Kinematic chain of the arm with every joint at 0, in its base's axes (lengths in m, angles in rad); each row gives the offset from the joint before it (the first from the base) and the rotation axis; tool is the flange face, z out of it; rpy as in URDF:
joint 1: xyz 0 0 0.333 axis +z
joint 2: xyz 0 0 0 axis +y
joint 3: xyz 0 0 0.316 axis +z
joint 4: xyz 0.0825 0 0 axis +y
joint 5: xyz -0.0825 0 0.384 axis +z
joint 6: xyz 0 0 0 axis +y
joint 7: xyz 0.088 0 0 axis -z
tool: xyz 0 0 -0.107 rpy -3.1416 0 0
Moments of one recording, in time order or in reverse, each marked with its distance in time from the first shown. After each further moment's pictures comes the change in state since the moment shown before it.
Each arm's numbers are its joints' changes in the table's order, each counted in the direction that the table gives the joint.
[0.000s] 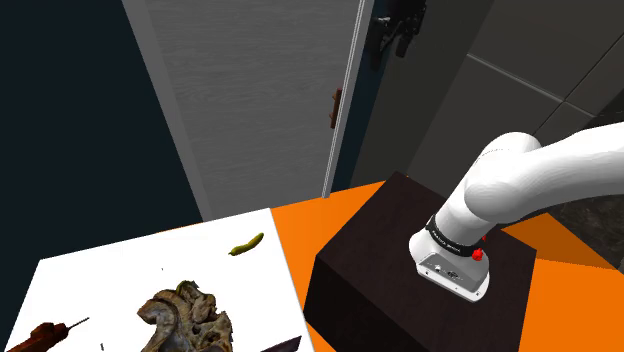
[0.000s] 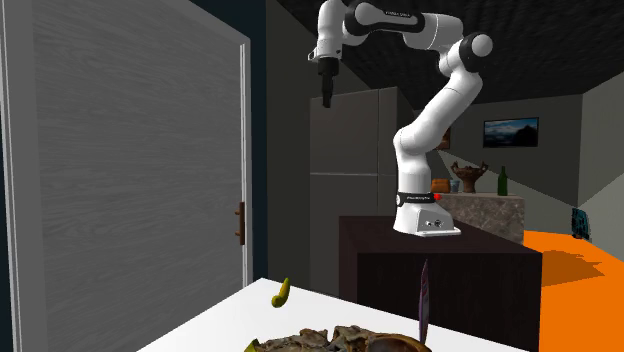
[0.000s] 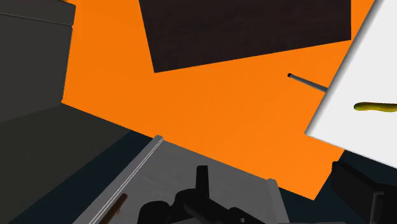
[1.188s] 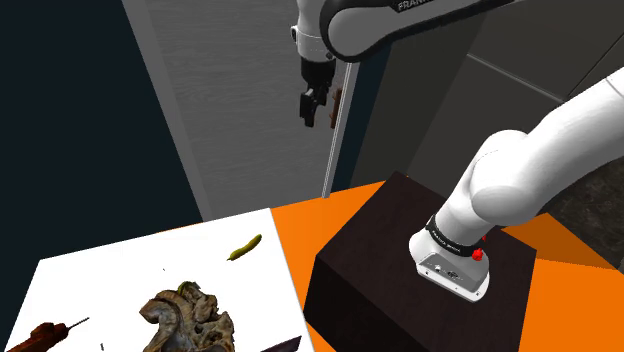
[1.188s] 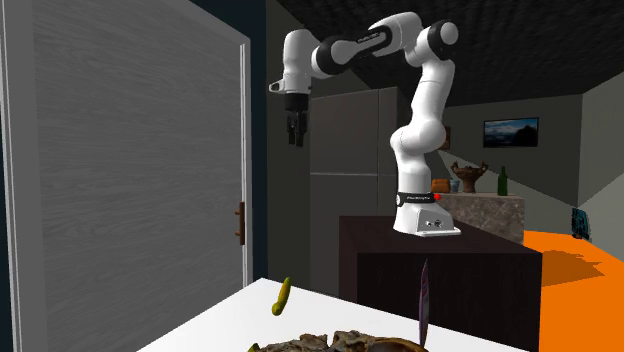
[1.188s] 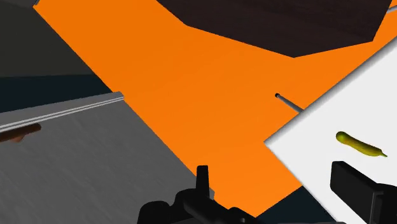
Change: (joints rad) arm 0.139 0.407 0.075 0.061 -0.021 -0.433 -0.191
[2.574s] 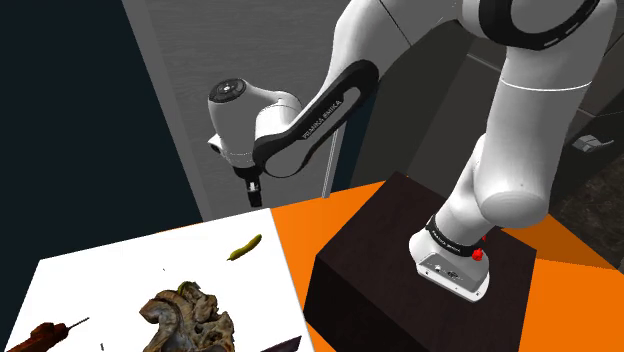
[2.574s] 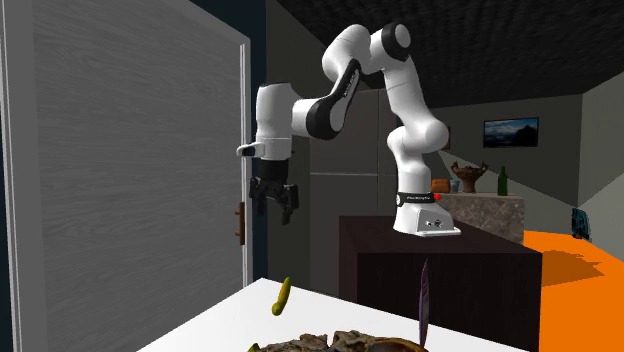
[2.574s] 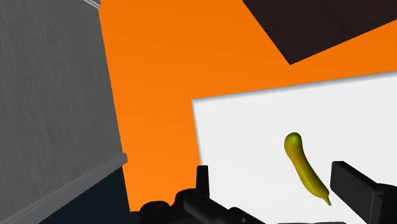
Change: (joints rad) arm 0.156 0.650 0.129 -0.188 -0.234 -0.377 -0.113
